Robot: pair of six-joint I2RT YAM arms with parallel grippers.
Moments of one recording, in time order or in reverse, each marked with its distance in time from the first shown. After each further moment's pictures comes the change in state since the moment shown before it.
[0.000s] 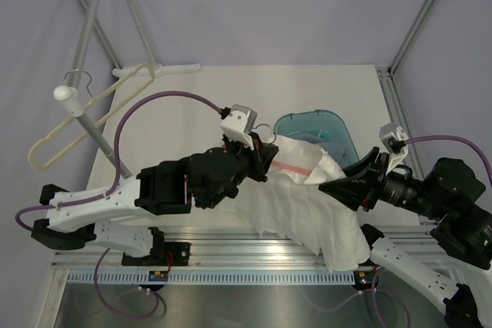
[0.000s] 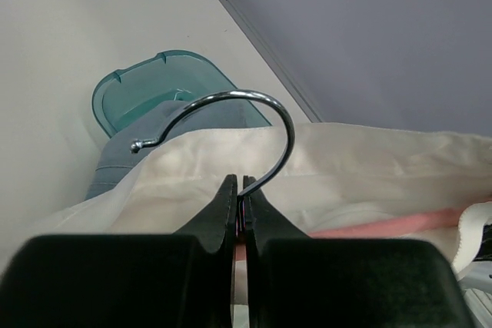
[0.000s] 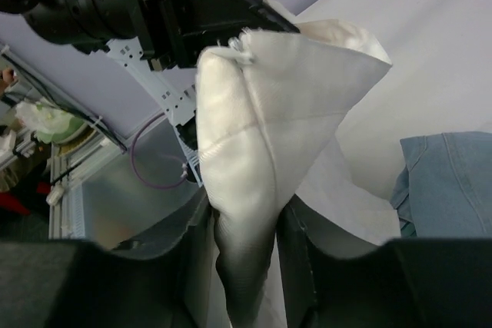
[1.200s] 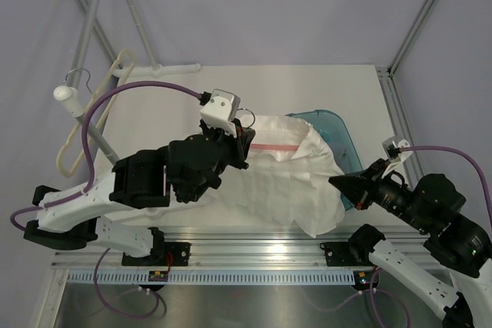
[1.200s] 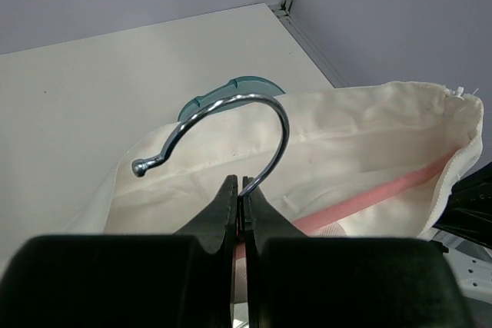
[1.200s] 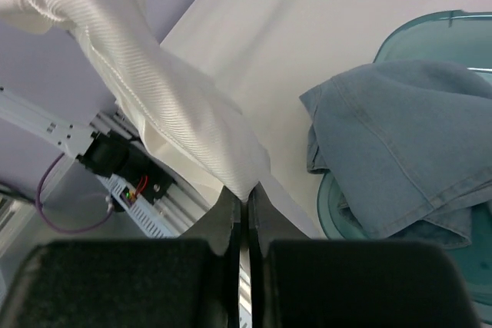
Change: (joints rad) left arm 0.009 0.022 0.234 -0.253 -0.135 0.131; right arm 0.001 -0.138 -0.190 -0.077 0.318 0.030
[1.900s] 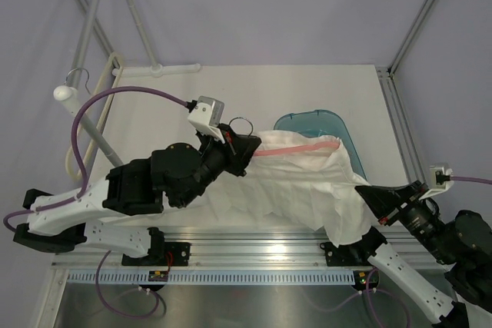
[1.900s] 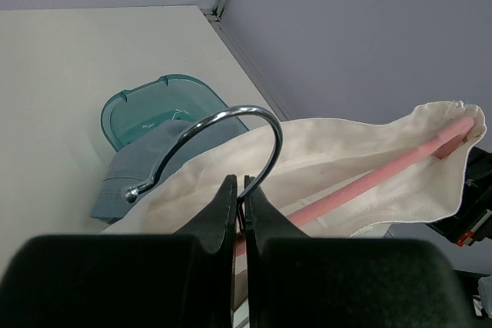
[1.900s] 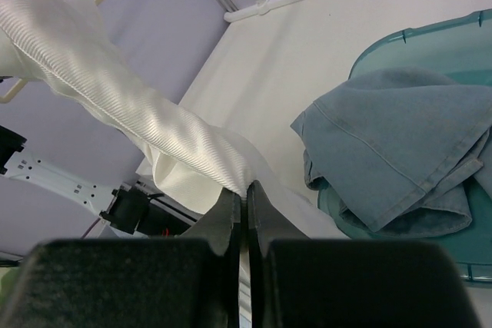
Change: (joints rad) left arm -0.009 -0.122 -0.191 0.207 0.101 -0.130; right arm 0.007 -0.279 -0.027 -0.063 0.242 0.179
